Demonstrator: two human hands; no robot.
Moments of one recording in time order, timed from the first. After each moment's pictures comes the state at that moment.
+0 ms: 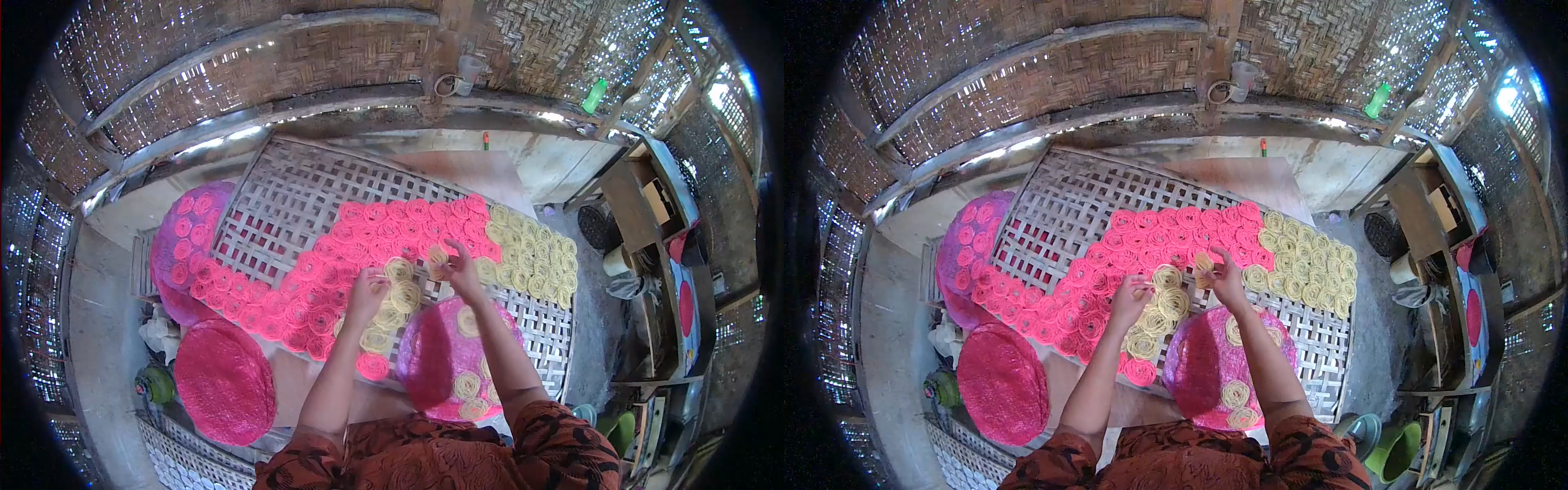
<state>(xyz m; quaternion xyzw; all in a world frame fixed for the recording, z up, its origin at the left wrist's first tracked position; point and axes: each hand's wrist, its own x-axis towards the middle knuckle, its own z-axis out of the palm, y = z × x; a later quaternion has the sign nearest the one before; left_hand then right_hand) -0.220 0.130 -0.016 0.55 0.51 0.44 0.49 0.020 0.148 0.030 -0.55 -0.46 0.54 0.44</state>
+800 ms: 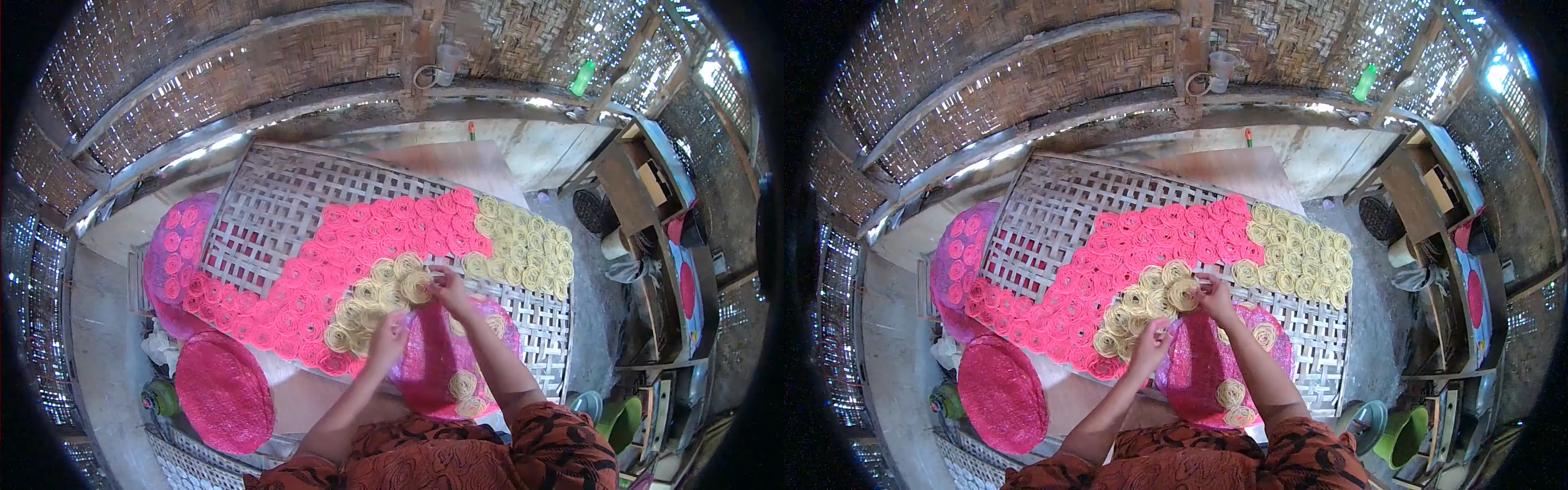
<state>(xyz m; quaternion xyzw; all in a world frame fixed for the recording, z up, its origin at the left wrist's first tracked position) -0.164 0.039 0.007 0.56 0.53 0.35 0.53 0.032 0.115 -0.001 -0.60 -0.45 0.53 0.39</state>
